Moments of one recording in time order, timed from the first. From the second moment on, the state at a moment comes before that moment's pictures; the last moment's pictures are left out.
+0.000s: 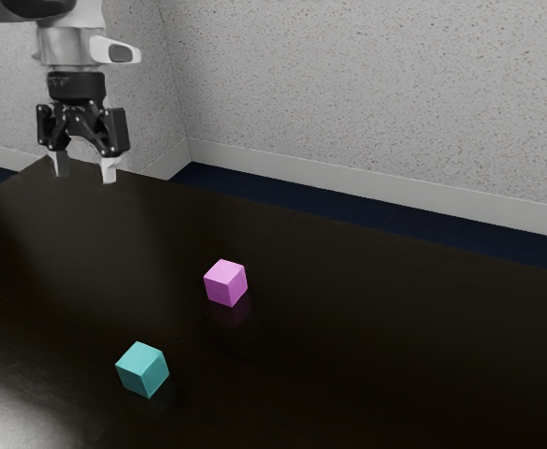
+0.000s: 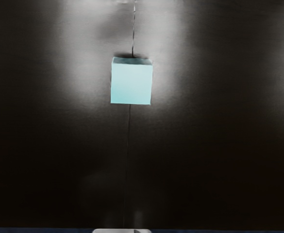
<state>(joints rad) -0.11 -0.04 0.16 -1.52 -0.06 1.18 -0.02</state>
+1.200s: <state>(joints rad) -0.12 -0.22 0.13 -2.64 0.05 2.41 -0.11</state>
